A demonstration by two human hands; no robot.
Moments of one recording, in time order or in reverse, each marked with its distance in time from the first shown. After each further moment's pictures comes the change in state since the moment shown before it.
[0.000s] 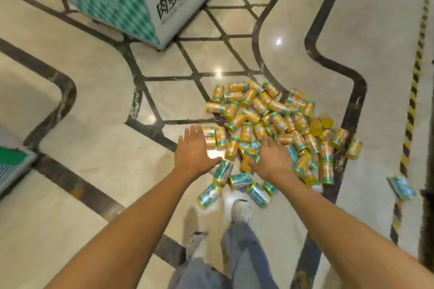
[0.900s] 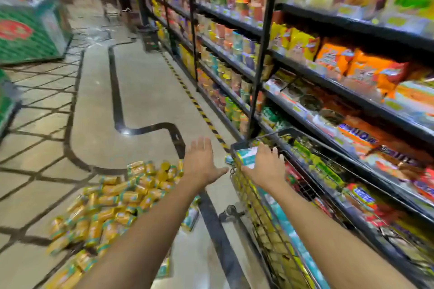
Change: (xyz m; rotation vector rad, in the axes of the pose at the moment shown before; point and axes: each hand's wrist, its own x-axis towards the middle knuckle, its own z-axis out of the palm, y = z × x) left_hand -0.285 0.504 0.018 0.231 0.217 0.999; right_hand -0.403 0.411 0.000 0.381 0.492 0.913
